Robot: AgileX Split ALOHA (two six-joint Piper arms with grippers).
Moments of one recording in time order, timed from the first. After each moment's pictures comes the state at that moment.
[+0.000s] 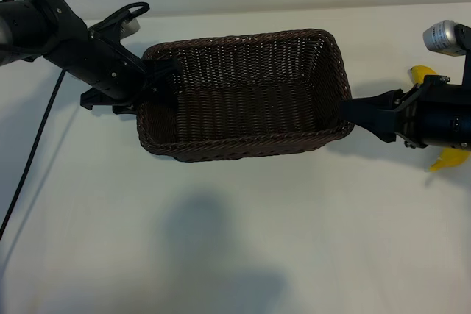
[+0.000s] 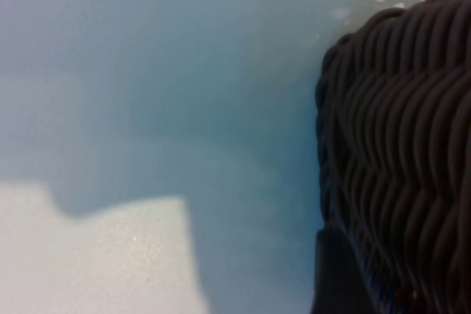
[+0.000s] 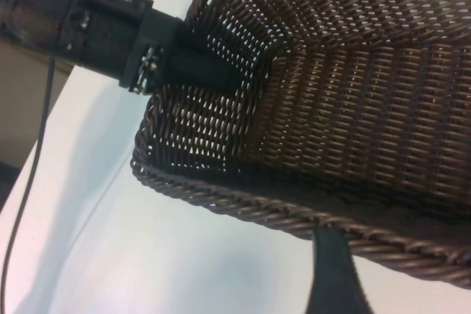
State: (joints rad) left arm -0.16 2.02 -1.28 -0.58 0.63 0.15; right arm 0.10 1.44 -0.54 1.73 0.72 -1.53
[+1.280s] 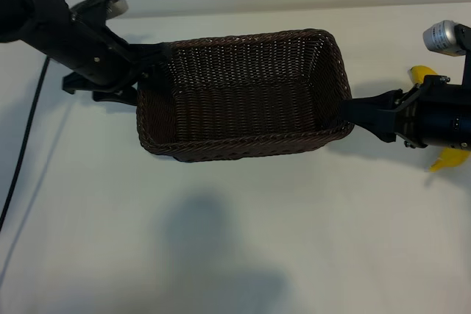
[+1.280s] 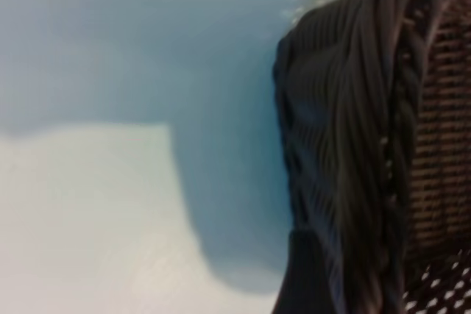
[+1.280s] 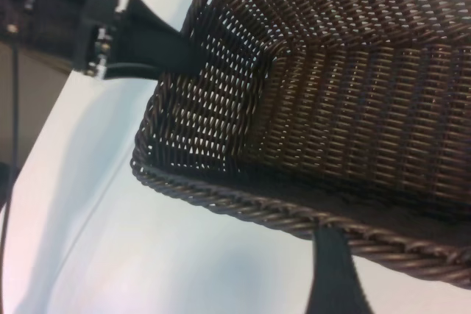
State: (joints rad) left arm -0.16 1.89 -1.28 -0.46 0.72 0.08; right arm 0.10 1.44 -0.54 1.73 0.72 -1.53
